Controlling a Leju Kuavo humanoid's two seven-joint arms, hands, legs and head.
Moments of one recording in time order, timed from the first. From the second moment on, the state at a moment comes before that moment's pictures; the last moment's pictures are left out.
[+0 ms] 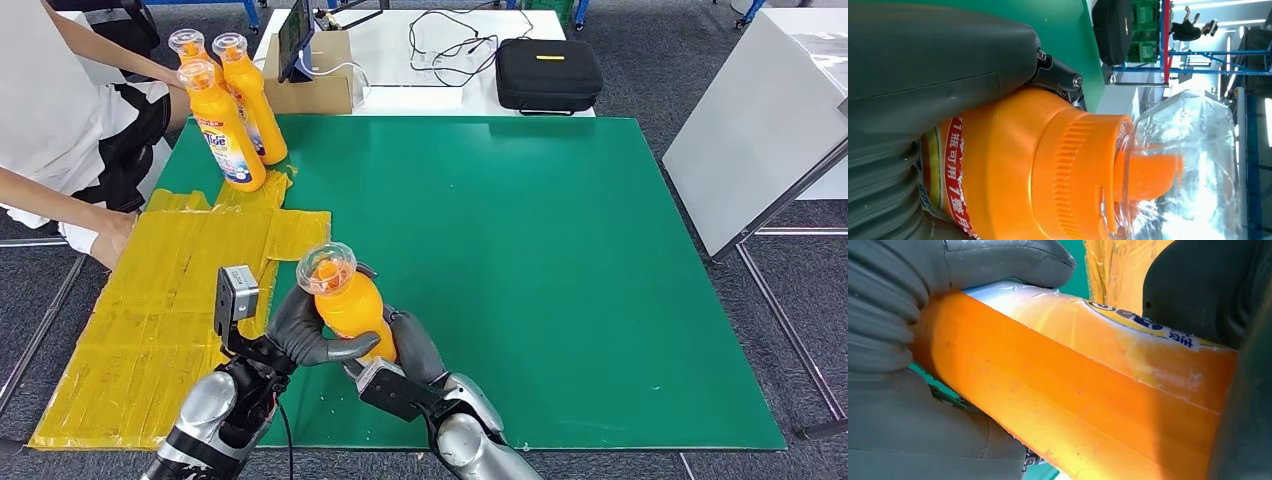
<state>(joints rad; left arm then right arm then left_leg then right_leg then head) -0.16 -0.03 -0.40 -1.52 0.25 -0.24 -0.18 -0.23 0.21 0.62 -1.07 0.46 -0.14 -0.35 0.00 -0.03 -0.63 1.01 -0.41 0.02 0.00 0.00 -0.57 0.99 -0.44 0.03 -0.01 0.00</state>
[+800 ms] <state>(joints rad) -0.16 0.03 -0.32 -1.66 -0.35 0.08 -0.26 -0.03 0.13 0.49 -1.51 0.39 -0.21 -0.43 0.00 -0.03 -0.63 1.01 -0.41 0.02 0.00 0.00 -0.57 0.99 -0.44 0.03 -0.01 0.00</state>
